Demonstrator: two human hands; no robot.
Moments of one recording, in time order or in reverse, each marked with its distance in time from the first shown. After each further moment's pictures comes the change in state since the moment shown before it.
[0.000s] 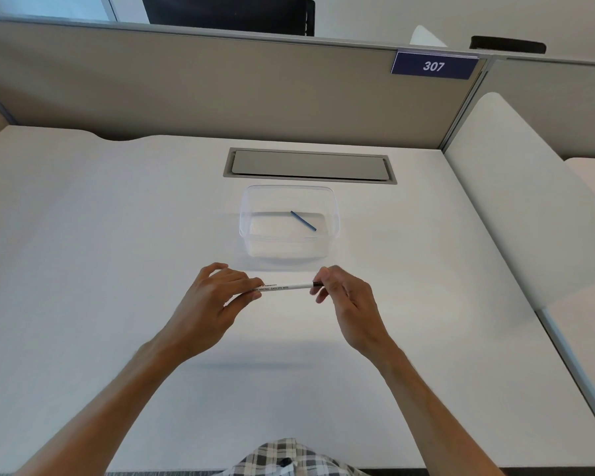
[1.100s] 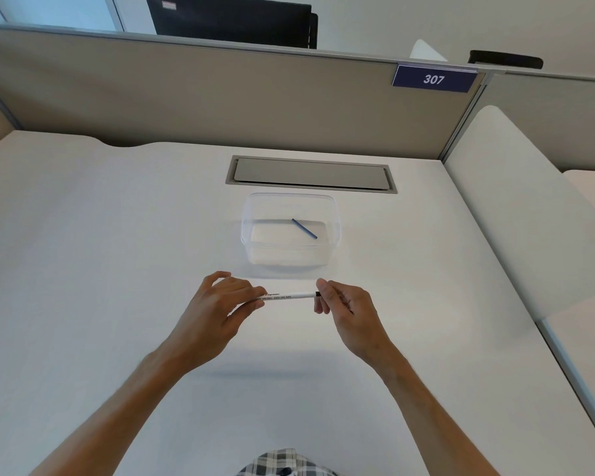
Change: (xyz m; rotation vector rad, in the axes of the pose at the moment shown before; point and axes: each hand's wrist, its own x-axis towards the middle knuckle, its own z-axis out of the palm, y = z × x) left_hand -0.003 0.001 0.005 0.012 0.023 0.014; right_hand 0.003 0.000 -0.002 -0.087 -0.050 0.017
